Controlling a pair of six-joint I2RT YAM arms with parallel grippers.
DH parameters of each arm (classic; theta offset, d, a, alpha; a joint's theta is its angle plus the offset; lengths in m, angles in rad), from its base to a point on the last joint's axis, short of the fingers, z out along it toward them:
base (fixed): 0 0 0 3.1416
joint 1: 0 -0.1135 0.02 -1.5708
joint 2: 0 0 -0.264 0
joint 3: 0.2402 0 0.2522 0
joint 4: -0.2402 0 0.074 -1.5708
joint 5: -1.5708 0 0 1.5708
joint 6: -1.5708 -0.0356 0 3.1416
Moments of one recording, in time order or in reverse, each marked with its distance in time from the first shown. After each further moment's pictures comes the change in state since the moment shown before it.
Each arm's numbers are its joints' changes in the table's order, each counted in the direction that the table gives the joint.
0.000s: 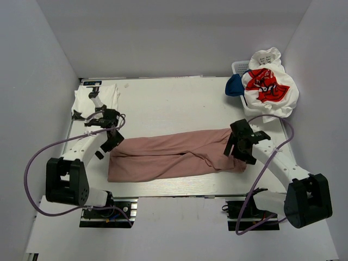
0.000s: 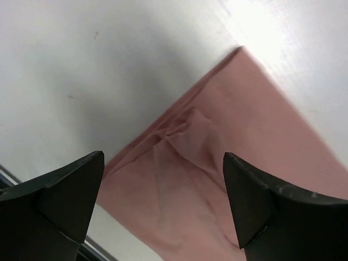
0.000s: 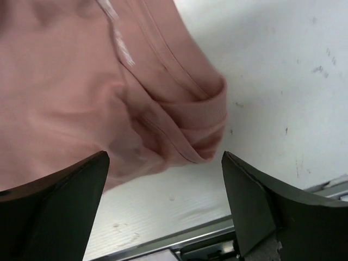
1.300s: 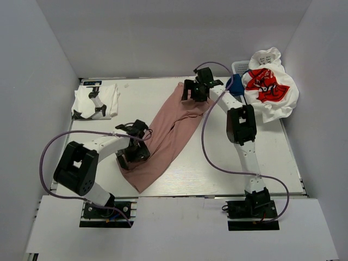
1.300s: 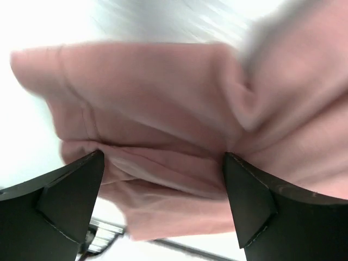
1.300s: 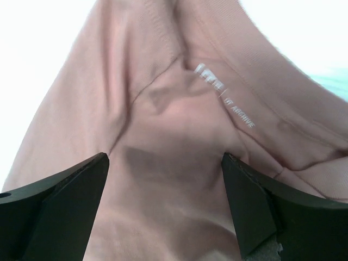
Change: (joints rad) left arm 0.329 -0.112 -0.055 0.082 -0.266 0.006; right arm -0.009 -1.350 1.511 0.299 0.483 0.348
